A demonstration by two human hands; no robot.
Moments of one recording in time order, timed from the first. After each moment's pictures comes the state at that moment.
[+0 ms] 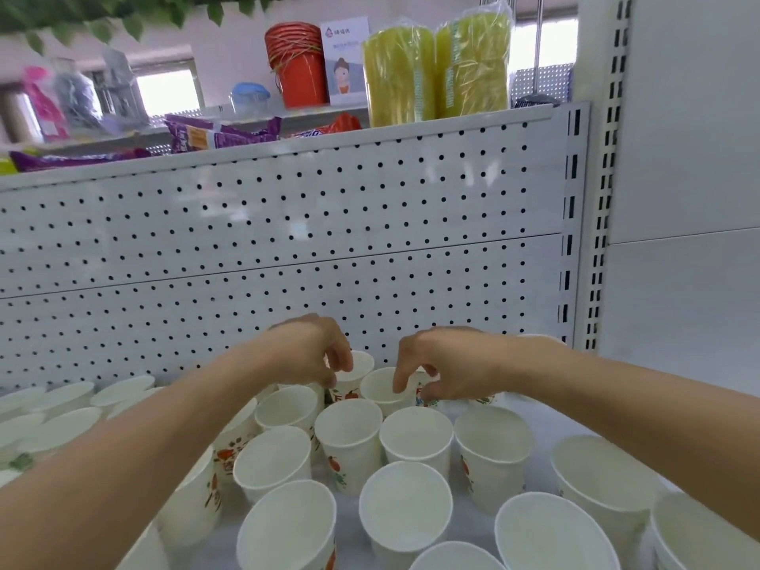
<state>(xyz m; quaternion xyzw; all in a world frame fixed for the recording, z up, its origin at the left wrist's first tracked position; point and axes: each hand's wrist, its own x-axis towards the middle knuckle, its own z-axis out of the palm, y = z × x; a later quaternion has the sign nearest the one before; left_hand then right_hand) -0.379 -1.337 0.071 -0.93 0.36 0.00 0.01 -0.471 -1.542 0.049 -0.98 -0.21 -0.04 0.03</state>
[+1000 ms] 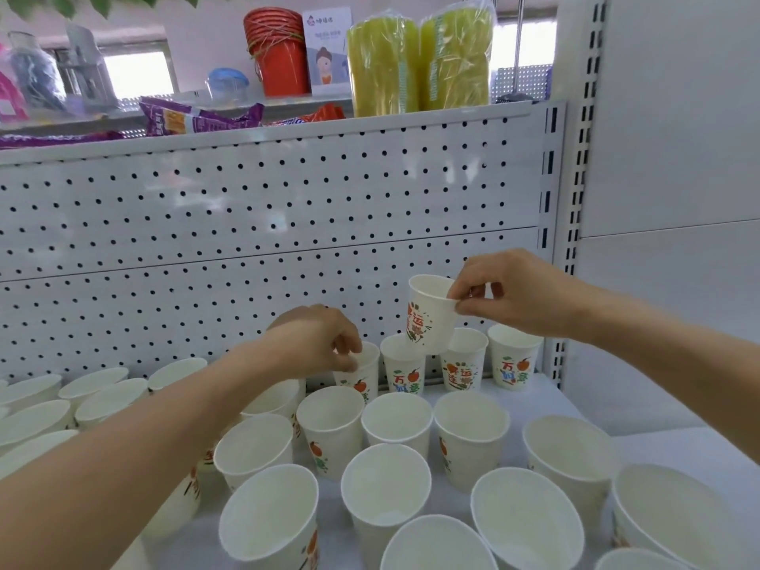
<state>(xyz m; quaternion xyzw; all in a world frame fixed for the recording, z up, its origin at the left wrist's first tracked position) -0.384 -1.358 0.057 -0.92 0.39 -0.07 -0.01 -0.523 -1.596 0.089 -0.96 -0.11 -0.22 0.15</state>
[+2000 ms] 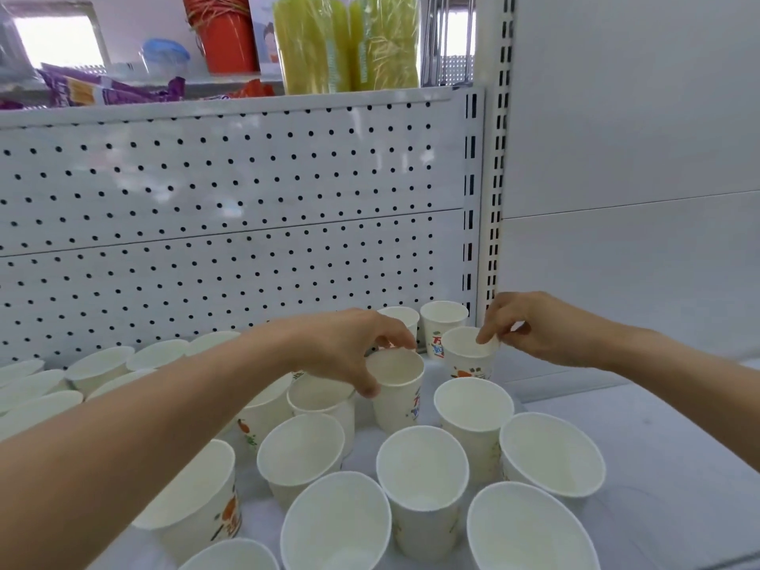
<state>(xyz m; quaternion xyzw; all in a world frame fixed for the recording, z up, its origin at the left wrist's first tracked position) -0.471 -1.433 0.063 -0.85 0.52 0.10 -0.05 -0.589 -1.687 0.022 -0.98 0.00 -0.13 0.17</state>
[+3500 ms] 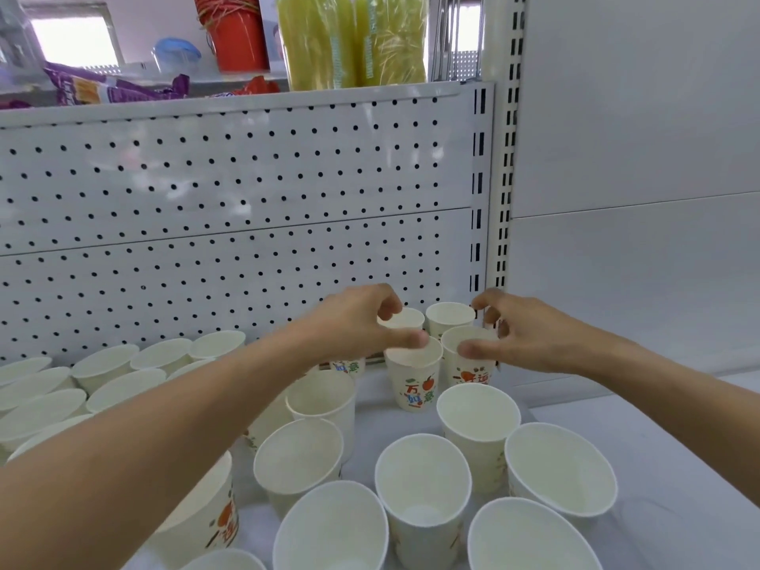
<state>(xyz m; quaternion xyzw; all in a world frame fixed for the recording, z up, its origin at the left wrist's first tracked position) -0.461 -1.452 0.055 -0.89 0.41 0.01 -0.19 -0.575 -1.660 0.024 -0.97 0.12 -0.12 0.17</state>
